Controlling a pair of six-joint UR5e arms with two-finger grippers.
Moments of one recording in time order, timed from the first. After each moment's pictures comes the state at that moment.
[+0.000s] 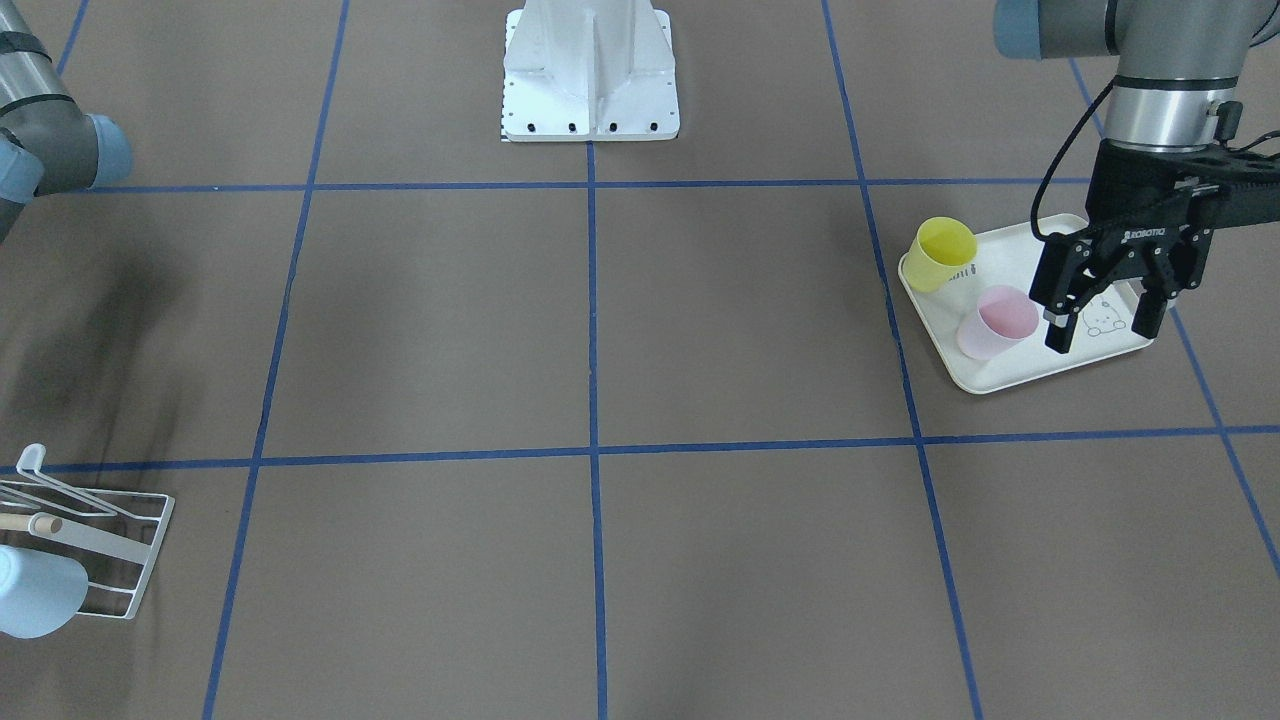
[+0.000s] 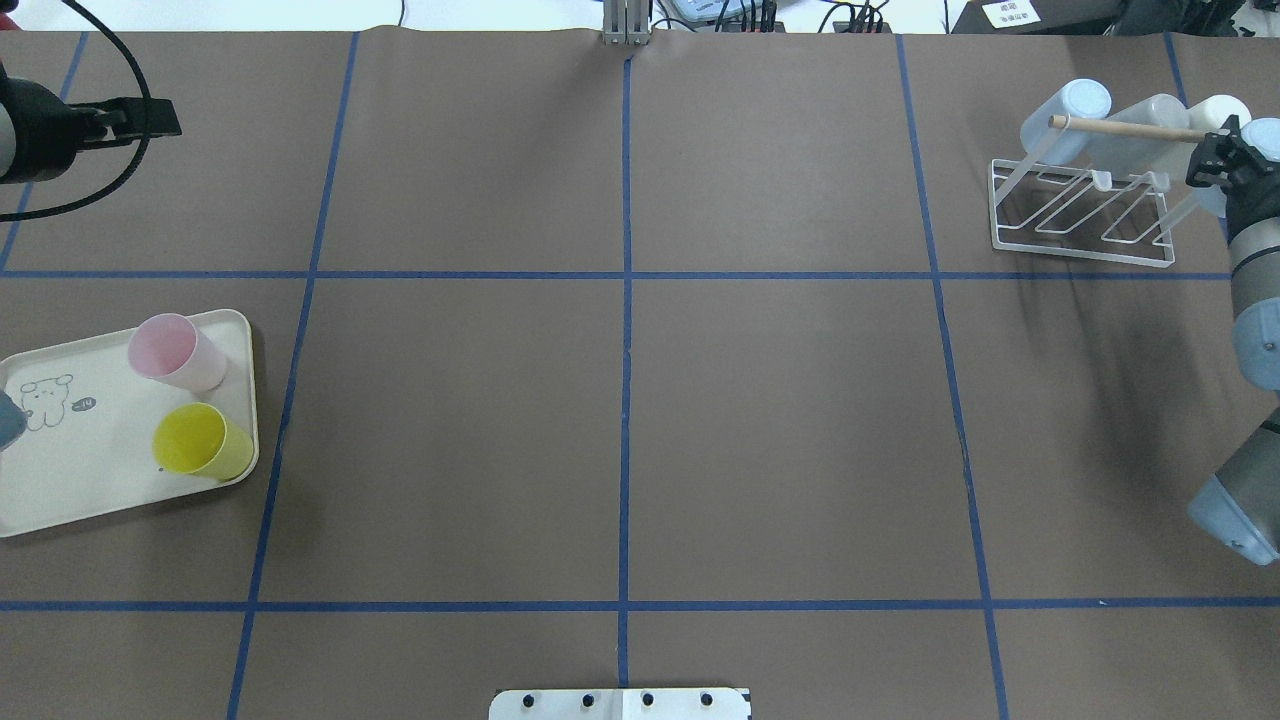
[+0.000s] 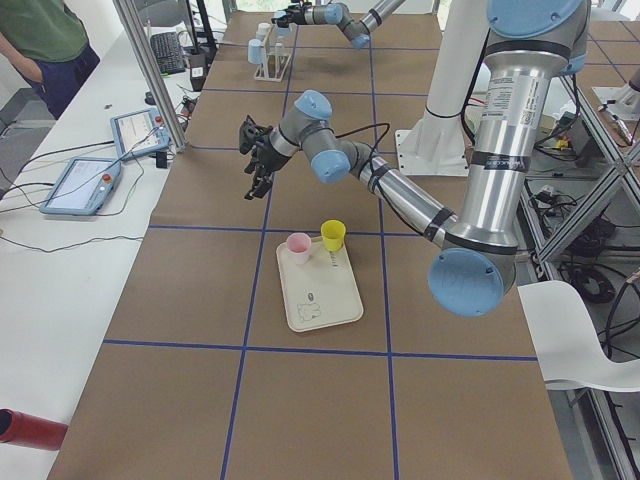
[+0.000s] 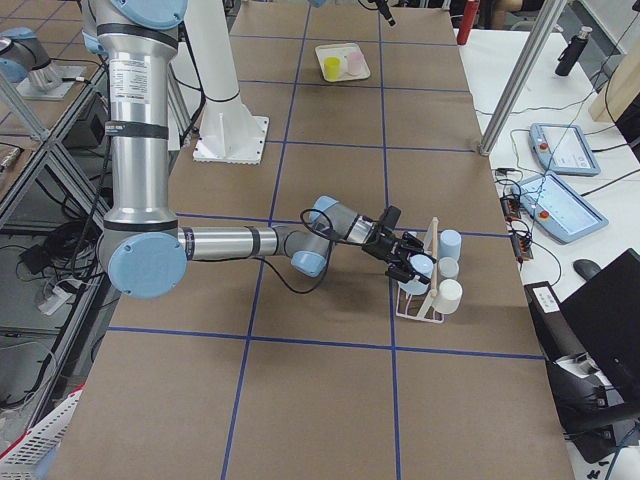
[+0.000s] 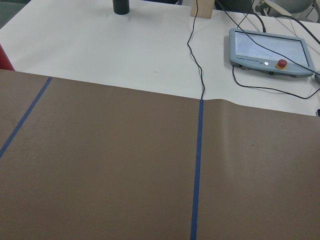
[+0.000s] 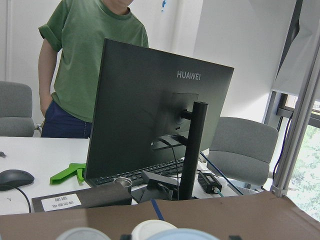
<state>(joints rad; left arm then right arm) -0.97 -1.72 -2.01 -1.93 -1.64 -1.11 0.86 -1.60 1.51 -0.56 0.80 1.10</state>
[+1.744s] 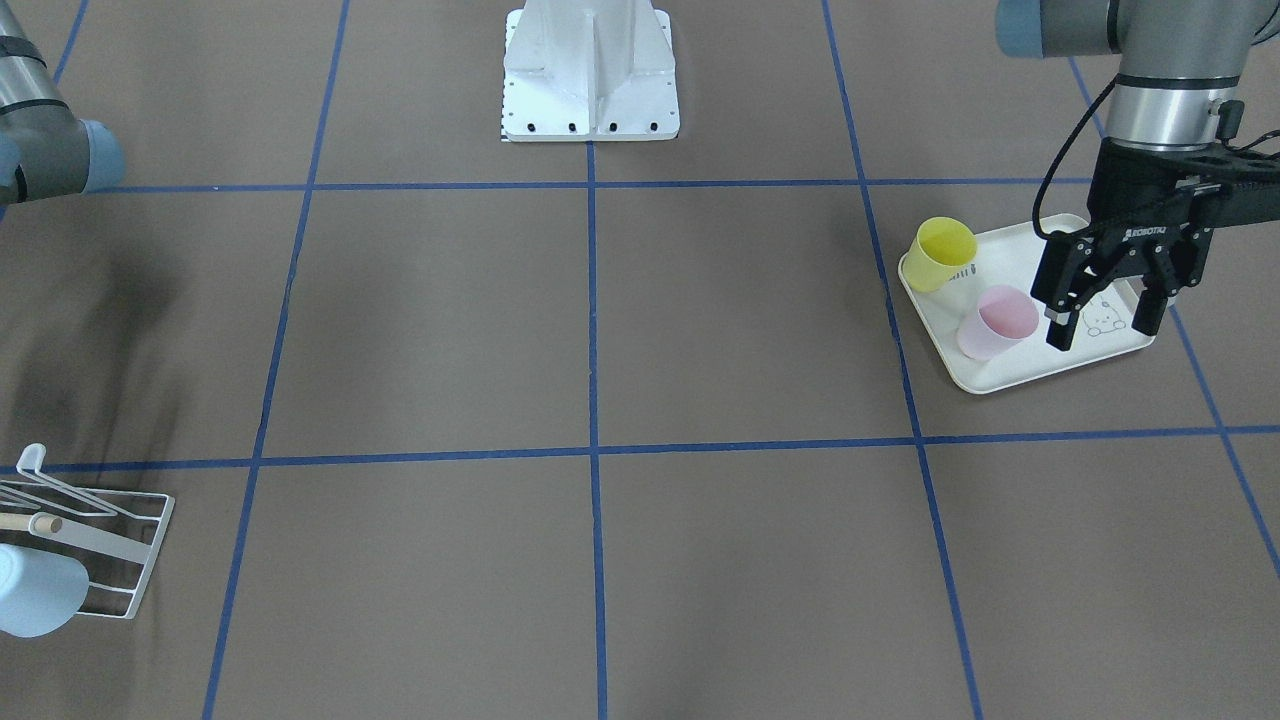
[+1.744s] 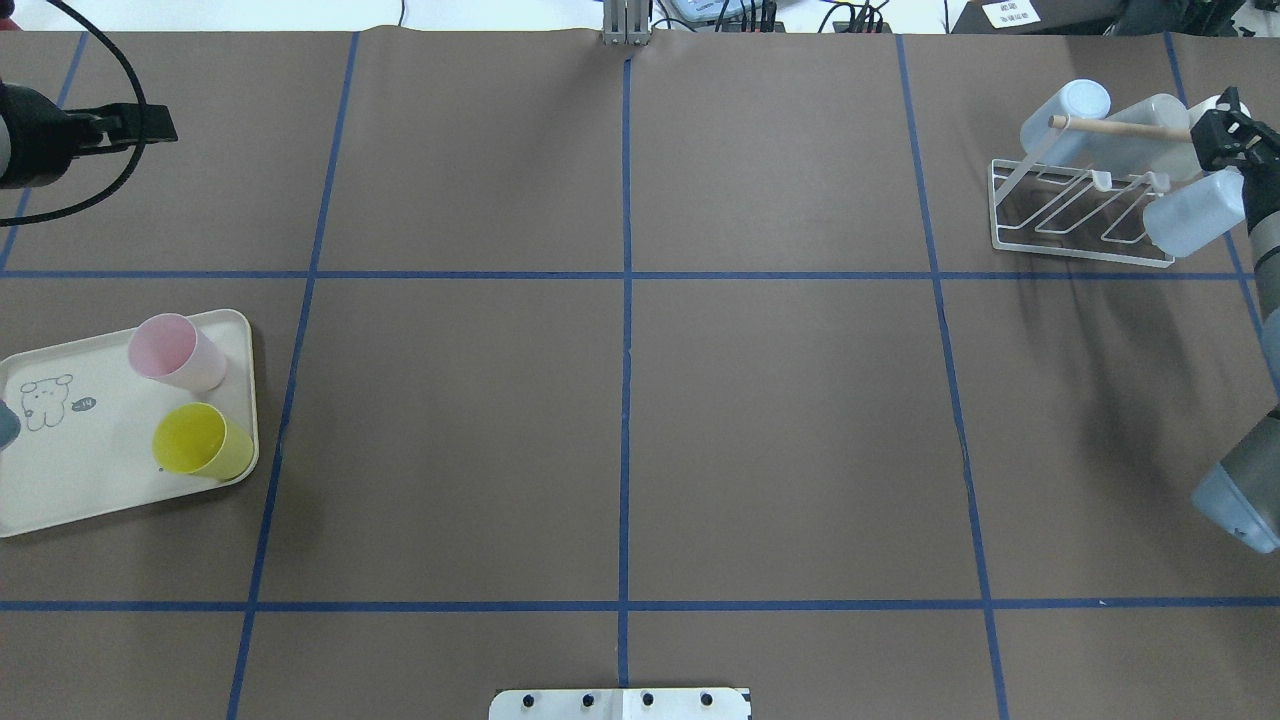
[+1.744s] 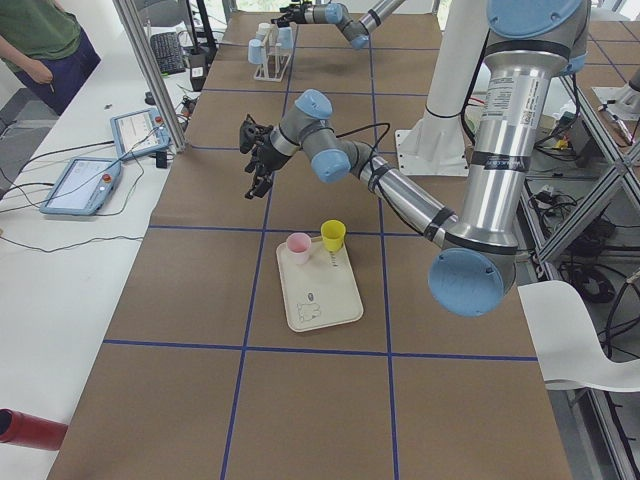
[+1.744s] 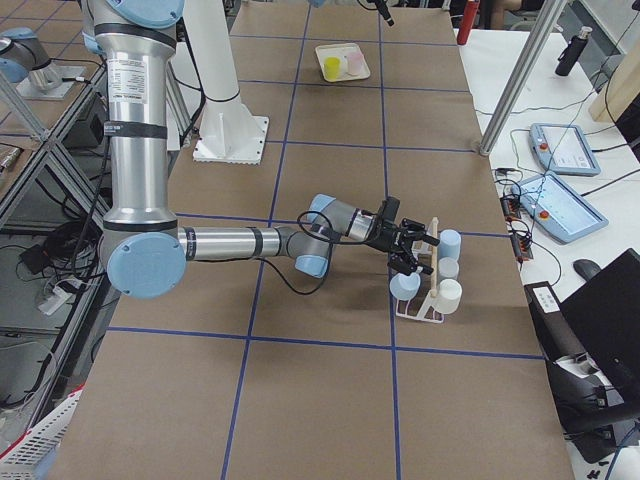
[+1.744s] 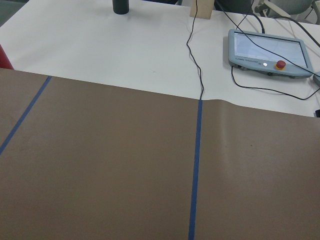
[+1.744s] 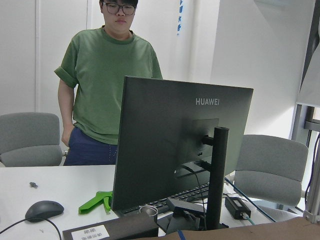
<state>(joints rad) -0.98 -1.70 -2.01 -1.93 -1.67 -1.11 0.89 -1.59 1.53 -0.37 0.81 1.01</state>
